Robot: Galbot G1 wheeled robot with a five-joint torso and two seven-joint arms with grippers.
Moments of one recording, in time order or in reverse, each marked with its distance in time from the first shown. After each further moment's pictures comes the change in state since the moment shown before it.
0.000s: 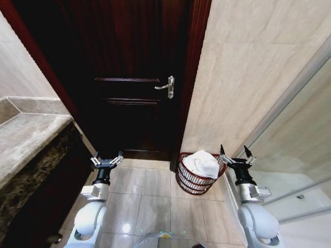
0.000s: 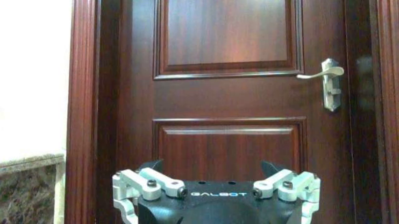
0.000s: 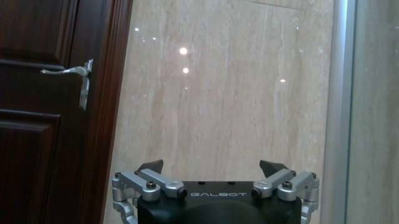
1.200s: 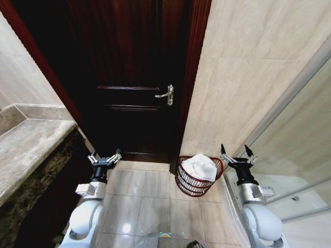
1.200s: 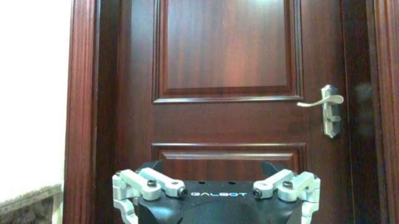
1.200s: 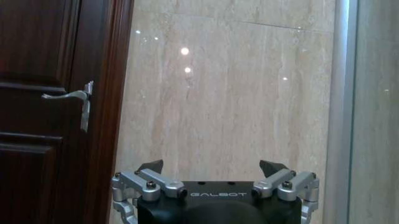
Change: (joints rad) left arm 0.007 0.044 -0.026 -0.035 -0.047 0.028 0.003; right arm -0.019 -0.011 0.008 0.033 0.030 -0.030 -0.007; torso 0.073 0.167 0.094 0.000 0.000
